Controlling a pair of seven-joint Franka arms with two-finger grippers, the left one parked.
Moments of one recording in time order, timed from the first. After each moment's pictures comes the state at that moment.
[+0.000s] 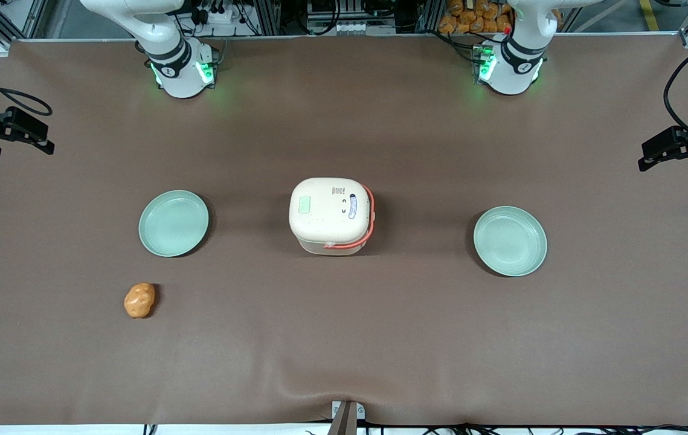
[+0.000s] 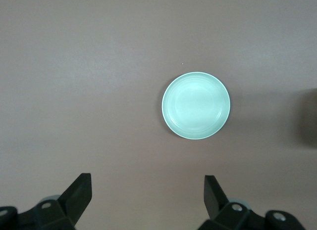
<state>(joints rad) 0.05 -0.07 -0.08 -1.64 0.02 1.55 -0.11</state>
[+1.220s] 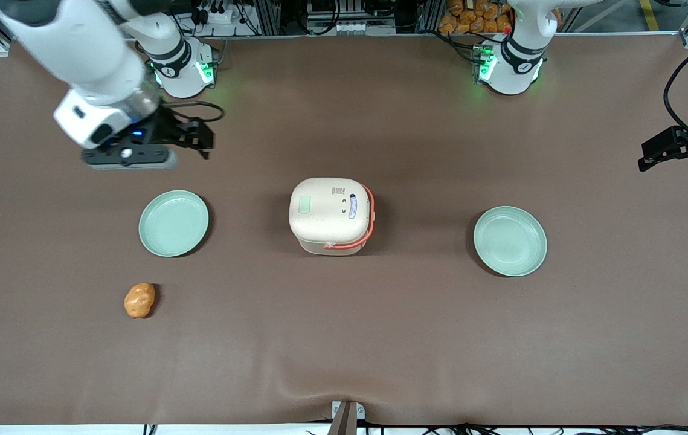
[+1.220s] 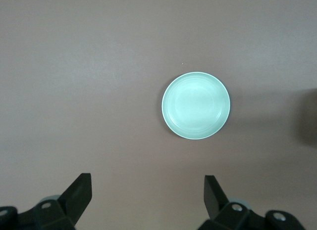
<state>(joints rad) 0.53 0.07 -0.07 -1.58 0.02 1.63 0.45</state>
